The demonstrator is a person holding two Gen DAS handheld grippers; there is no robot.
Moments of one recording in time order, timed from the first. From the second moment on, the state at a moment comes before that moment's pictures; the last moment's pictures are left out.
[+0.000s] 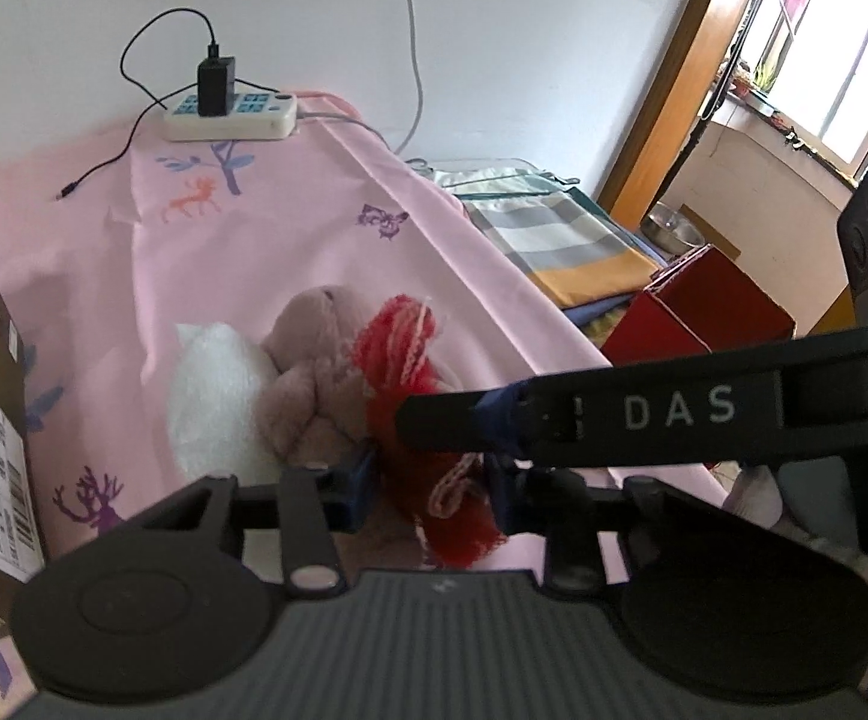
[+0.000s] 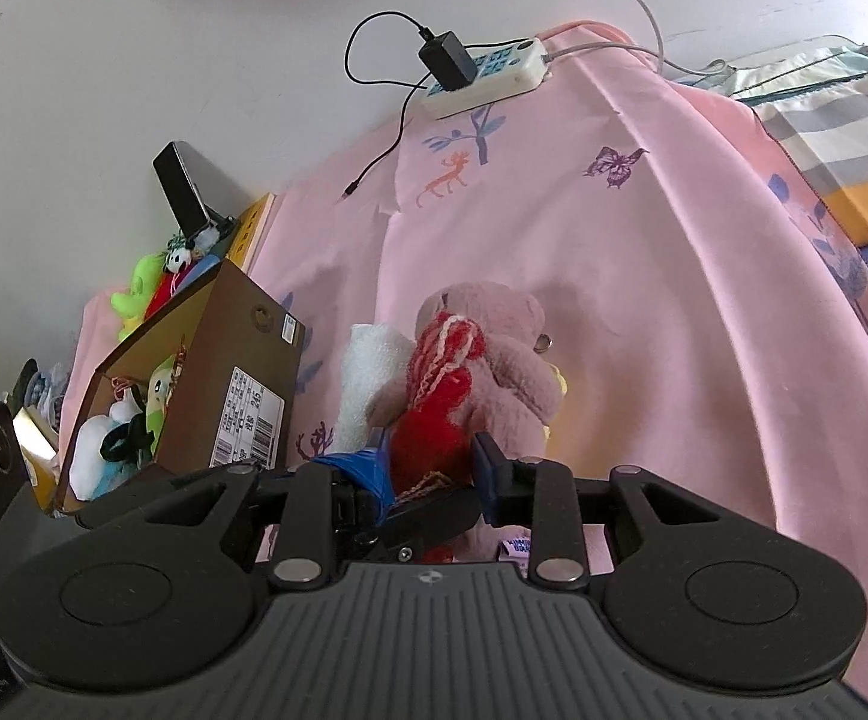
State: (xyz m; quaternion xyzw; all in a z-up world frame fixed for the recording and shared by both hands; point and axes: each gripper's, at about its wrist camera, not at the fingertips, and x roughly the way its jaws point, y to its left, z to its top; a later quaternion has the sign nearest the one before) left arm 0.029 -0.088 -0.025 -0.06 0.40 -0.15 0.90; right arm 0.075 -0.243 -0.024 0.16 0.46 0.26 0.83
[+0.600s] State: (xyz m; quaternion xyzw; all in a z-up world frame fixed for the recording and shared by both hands) left arm -0.006 -0.063 -0.003 -0.03 0.37 -0.16 0.92; right arm 0.049 -0.214 -0.006 0.14 0.44 0.30 0.84
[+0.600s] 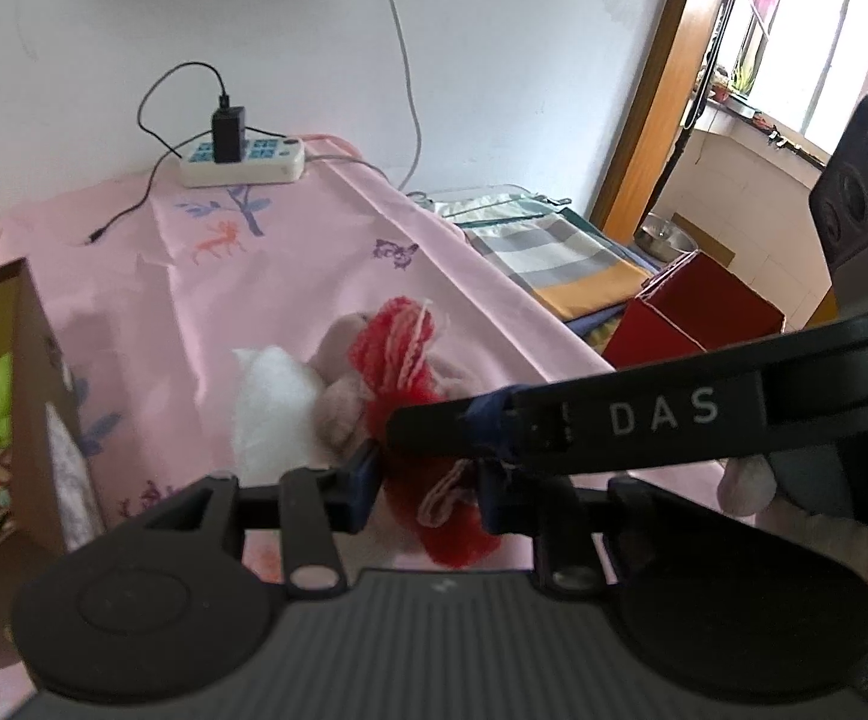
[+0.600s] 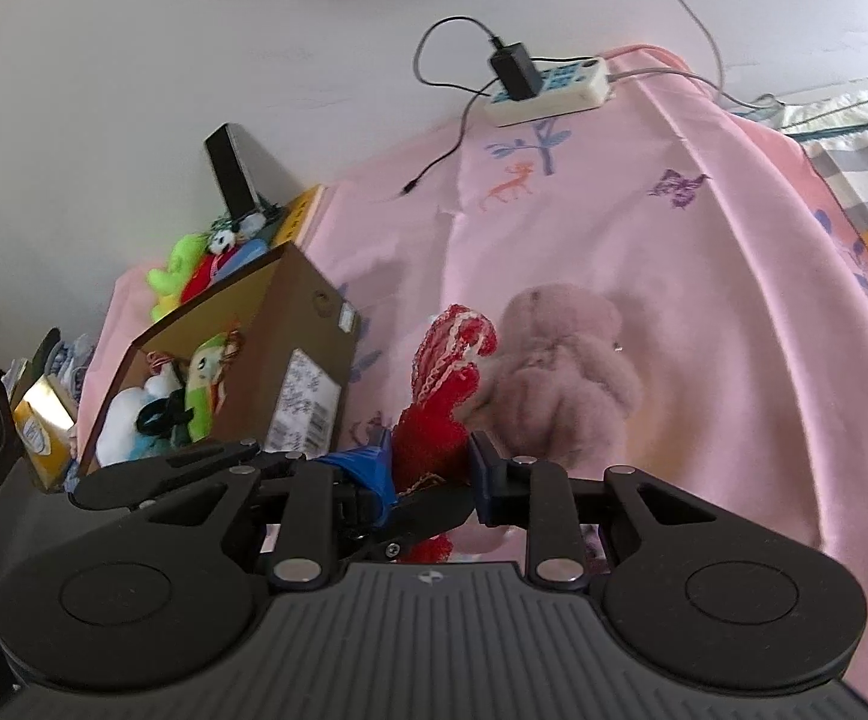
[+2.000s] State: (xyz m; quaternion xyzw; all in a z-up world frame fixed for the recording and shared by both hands) left arm -0.080 0.138 0.037 -0.01 0.32 -0.04 0.95; right arm 0.015 0.004 0.021 0.09 0.39 0.41 0.82
